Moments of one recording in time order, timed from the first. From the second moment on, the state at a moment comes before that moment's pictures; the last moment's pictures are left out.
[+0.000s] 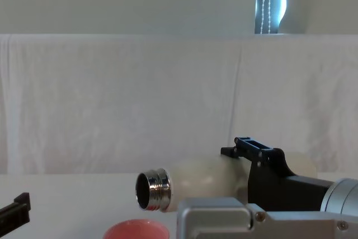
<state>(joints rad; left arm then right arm) 0.27 0.24 0.04 -1.85 -0.25 -0.02 -0.02 0.21 0.41 -0.65 -1.73 -1.03 0.13 0.20</state>
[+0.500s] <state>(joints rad) 0.27 0.24 0.04 -1.85 -0.25 -0.02 -0.02 0.21 0.41 -0.65 -1.73 -1.03 0.13 0.20</state>
